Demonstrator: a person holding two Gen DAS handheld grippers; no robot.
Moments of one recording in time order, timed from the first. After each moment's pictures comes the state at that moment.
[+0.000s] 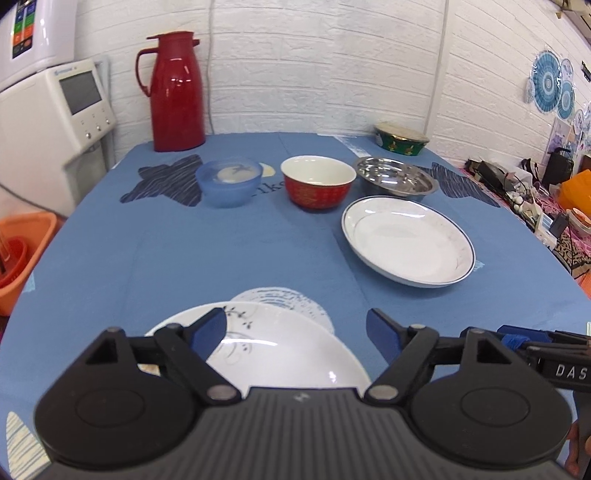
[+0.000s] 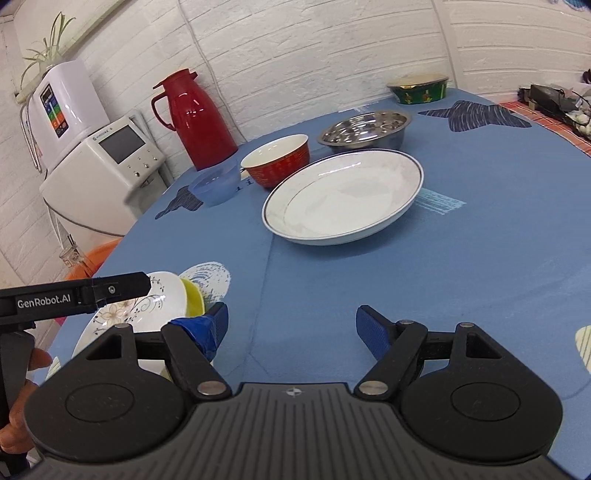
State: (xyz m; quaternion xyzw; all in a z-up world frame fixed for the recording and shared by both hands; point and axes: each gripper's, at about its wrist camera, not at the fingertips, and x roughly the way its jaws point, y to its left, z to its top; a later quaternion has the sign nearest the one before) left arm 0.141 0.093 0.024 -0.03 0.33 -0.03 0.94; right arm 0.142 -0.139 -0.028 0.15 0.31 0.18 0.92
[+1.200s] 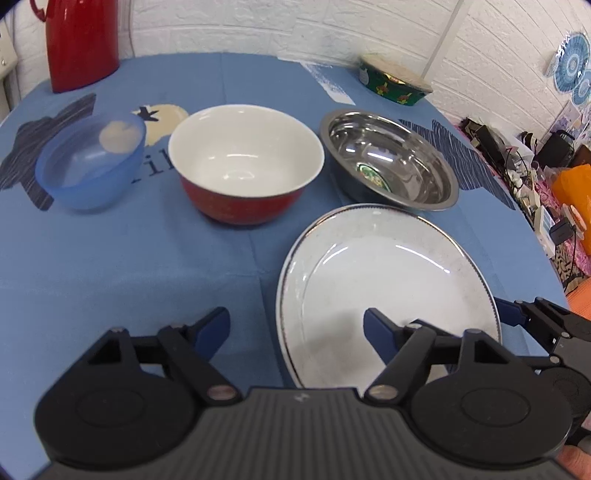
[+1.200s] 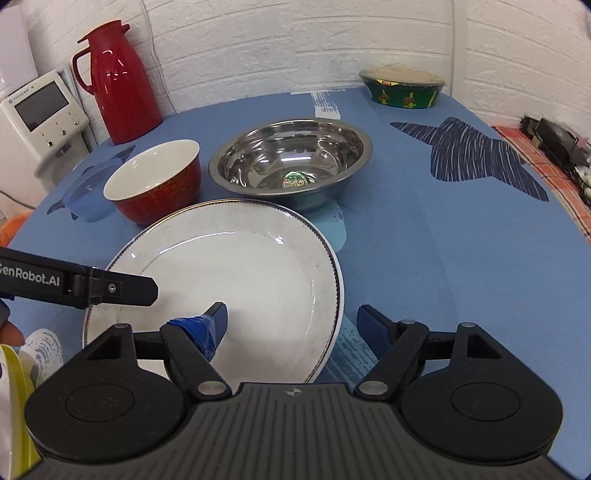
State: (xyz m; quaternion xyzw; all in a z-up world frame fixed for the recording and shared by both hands) left arm 0.345 0.049 -0.017 -0.08 0.46 -0.10 0.88; right arm 0.312 -0.154 -0.034 0.00 0.37 0.14 0.92
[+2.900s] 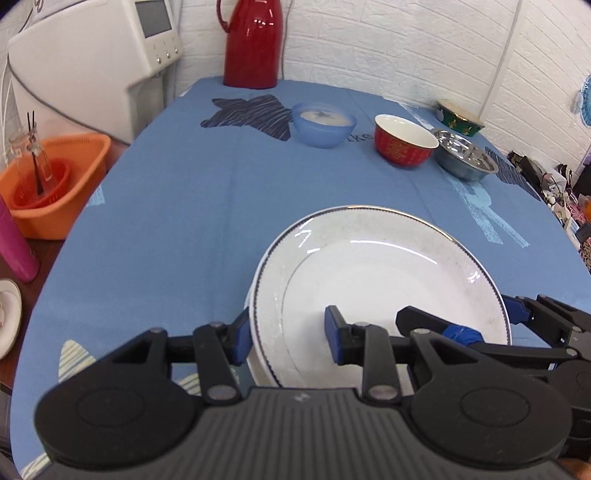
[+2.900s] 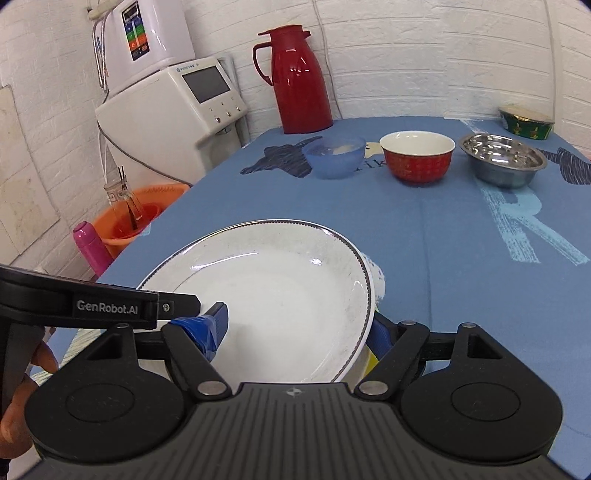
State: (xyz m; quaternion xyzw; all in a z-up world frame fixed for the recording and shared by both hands) left arm 0.098 0.190 0.009 -0.09 0.40 0.02 0.91; right arm 0.130 0.001 -0.010 0.02 0.31 0.26 0.91
